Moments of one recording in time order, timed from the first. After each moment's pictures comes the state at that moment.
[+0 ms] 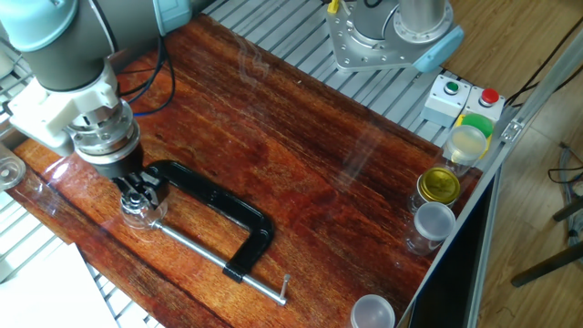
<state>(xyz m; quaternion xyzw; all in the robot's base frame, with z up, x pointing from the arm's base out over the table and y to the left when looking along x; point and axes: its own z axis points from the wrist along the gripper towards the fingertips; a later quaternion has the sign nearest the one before) 0.680 -0.067 0.062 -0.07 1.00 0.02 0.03</state>
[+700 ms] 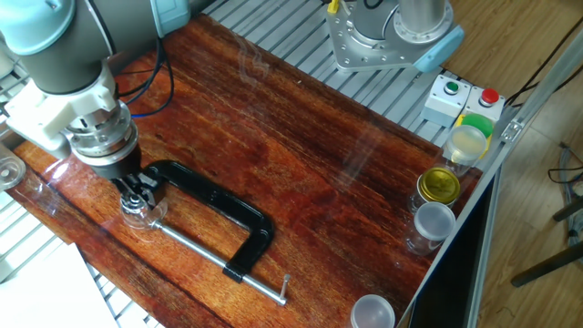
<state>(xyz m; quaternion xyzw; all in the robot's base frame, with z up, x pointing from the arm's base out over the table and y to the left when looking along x) 0.682 -0.069 0.063 -0.06 1.00 0.01 0.03</state>
